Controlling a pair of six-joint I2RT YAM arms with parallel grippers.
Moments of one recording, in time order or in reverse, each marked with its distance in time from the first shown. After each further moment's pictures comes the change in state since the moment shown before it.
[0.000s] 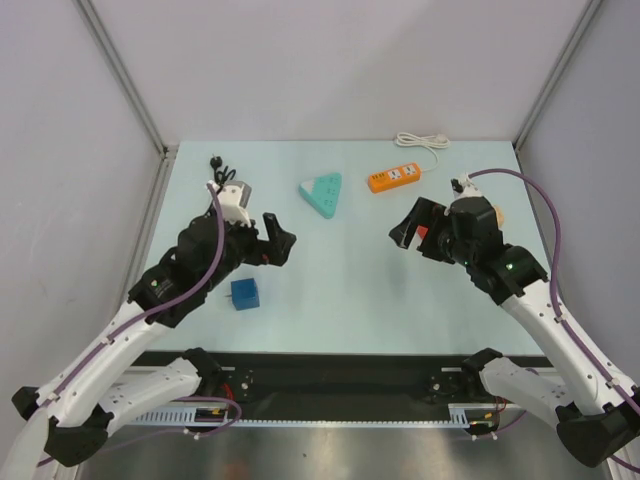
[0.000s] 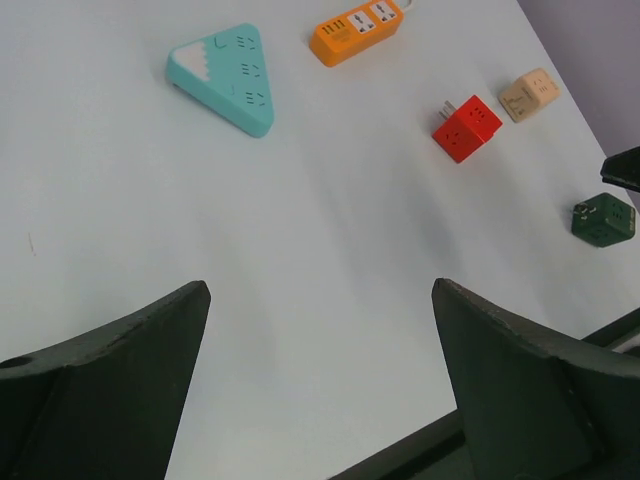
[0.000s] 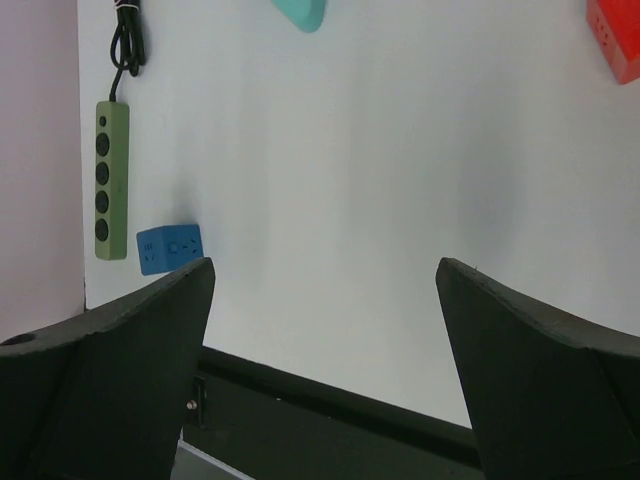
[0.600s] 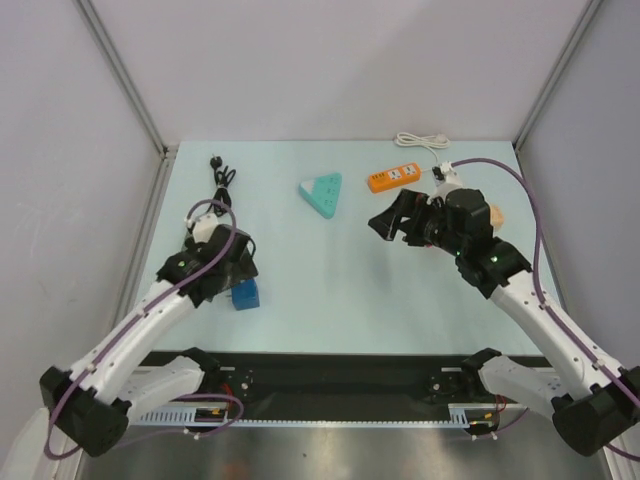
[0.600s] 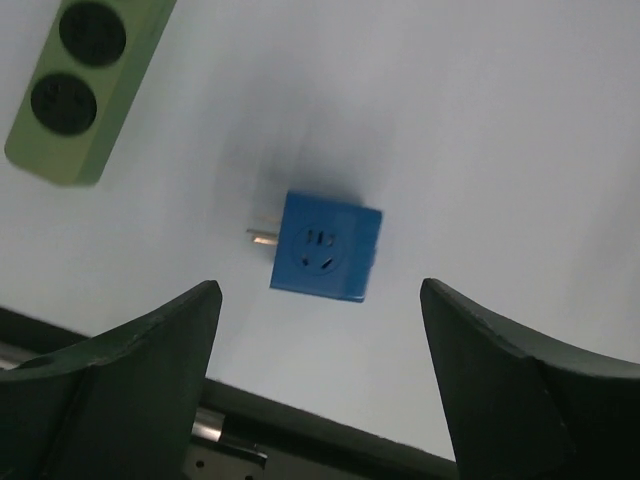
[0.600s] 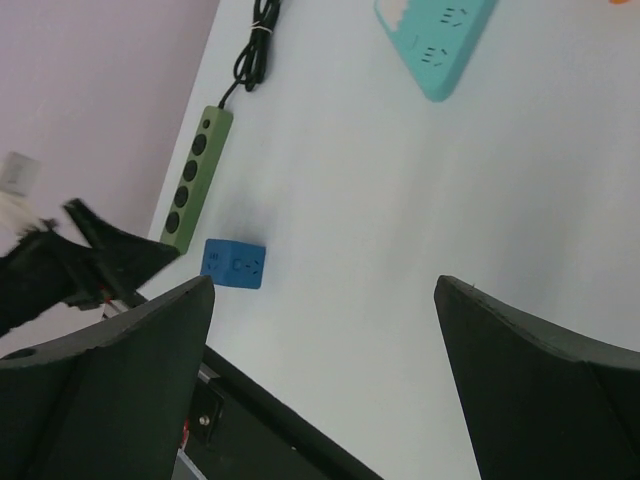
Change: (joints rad) left arm 0.180 0.107 -0.106 -0.423 -0.315 -0.414; right arm -0.002 0.050 -0.050 0.296 -0.188 -0.090
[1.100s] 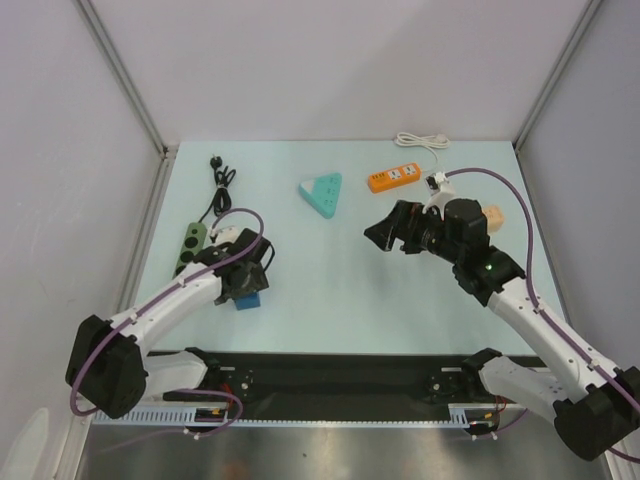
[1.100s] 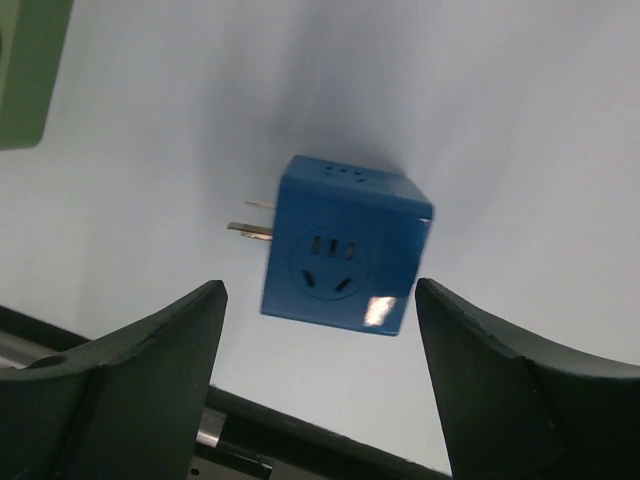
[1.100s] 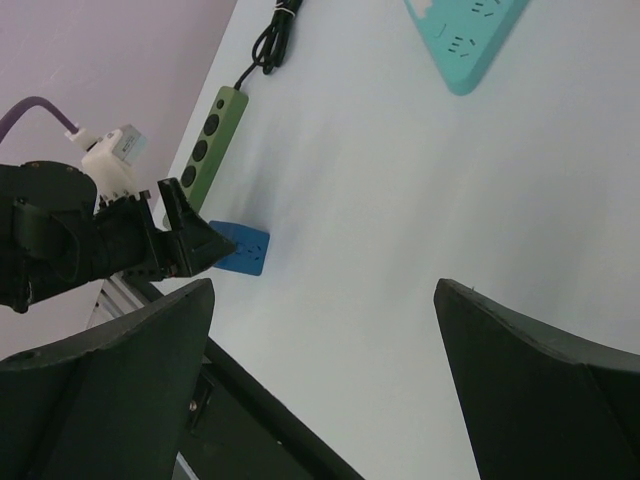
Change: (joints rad) left arm 0.002 0.253 -0.129 0.080 0.051 -0.055; right arm 0.000 -0.004 -0.111 0.146 -0.100 -0.027
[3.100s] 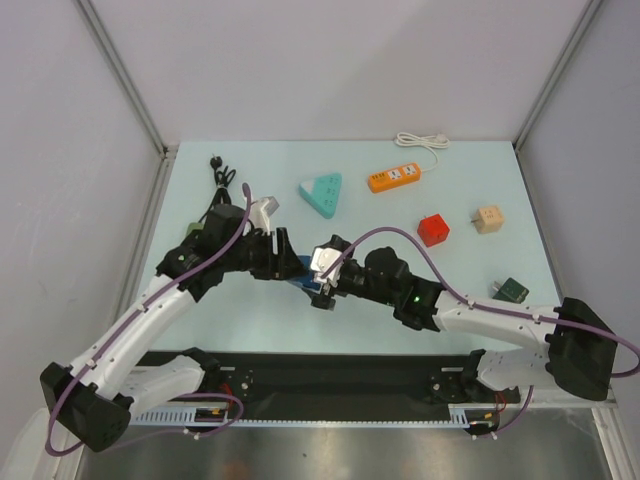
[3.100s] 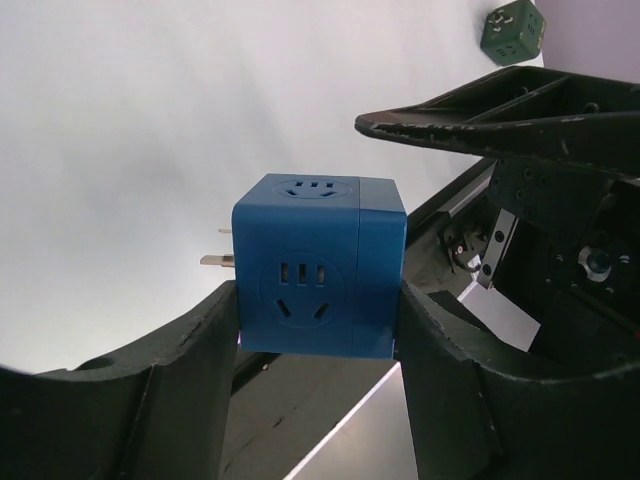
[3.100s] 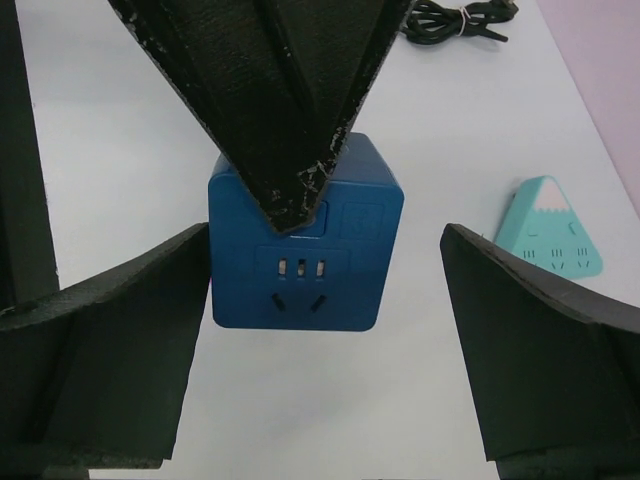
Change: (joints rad) left arm 0.002 -0.194 0.175 0.234 0.858 0.355; right arm 0.571 0.243 -0.140 0.542 0.144 -0.987
